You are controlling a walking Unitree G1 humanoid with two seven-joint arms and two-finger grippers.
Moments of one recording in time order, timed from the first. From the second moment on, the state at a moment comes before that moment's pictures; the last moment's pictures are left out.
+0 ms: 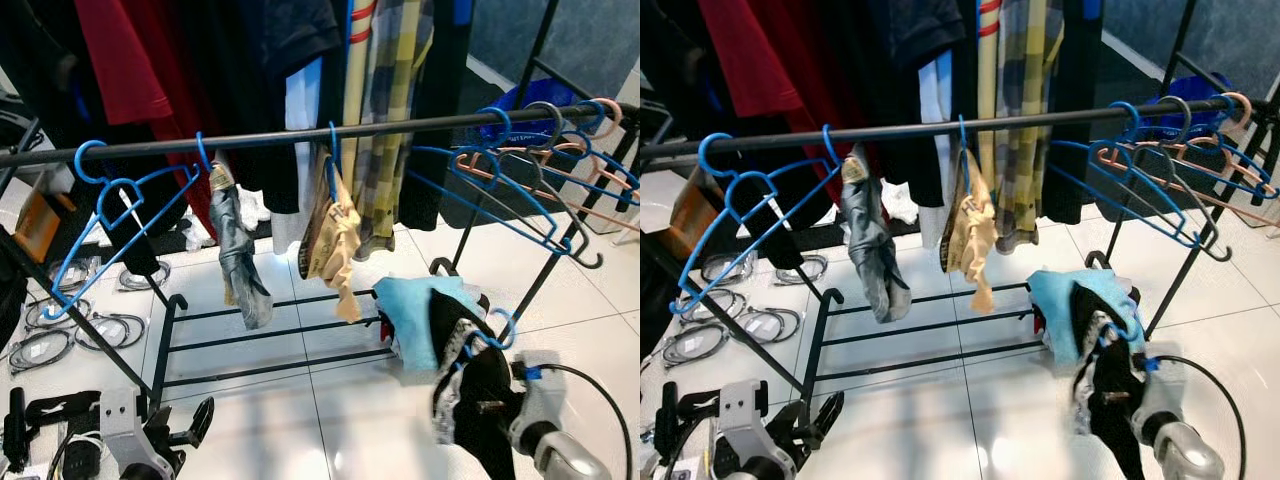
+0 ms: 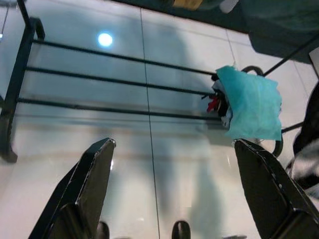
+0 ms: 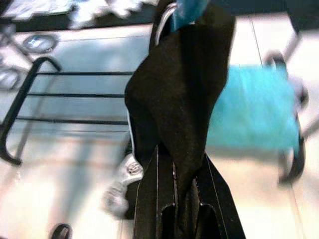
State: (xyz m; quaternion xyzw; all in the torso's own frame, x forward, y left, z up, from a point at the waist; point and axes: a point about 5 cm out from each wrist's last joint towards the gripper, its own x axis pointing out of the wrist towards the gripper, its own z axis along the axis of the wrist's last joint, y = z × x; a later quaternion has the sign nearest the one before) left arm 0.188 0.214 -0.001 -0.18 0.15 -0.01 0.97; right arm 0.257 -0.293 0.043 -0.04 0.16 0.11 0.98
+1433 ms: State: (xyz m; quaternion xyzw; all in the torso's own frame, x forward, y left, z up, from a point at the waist) left arm 0.162 0.236 0.002 -0.19 0.16 0.01 0.97; right arm 0.385 -0.287 0.235 -0.17 -0.01 0.02 0.99
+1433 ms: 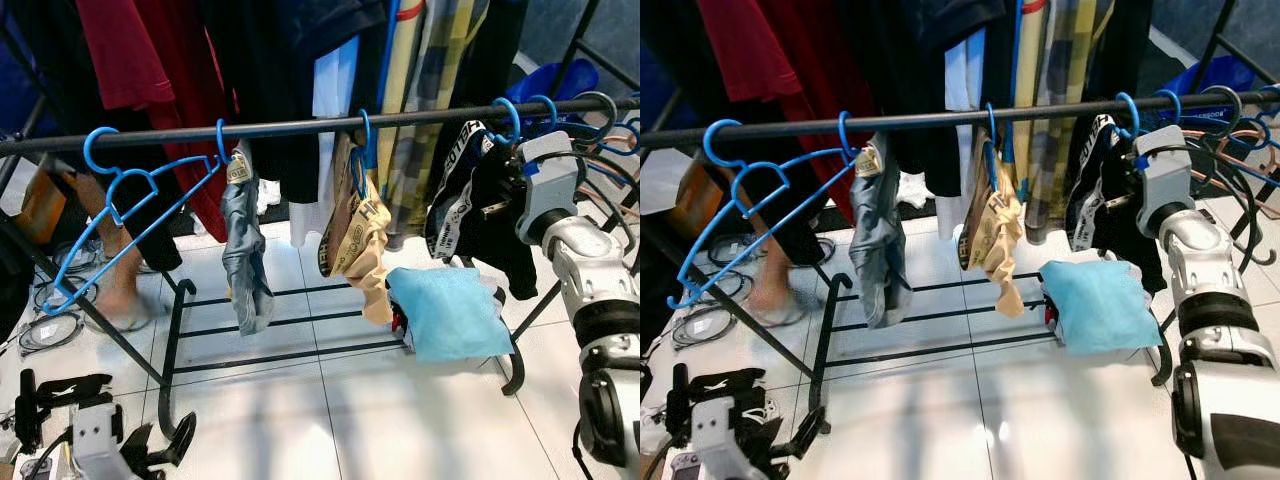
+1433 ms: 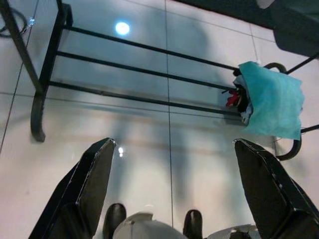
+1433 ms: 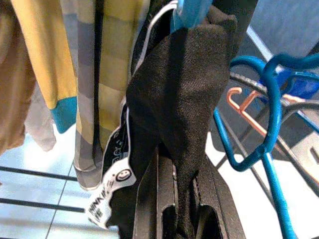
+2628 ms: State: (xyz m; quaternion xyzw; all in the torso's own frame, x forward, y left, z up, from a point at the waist) left arm 0.140 0.255 0.003 -0.19 0.17 0.01 0.97; right arm 0.403 -0.265 0.252 -0.14 0.03 0.05 0.99
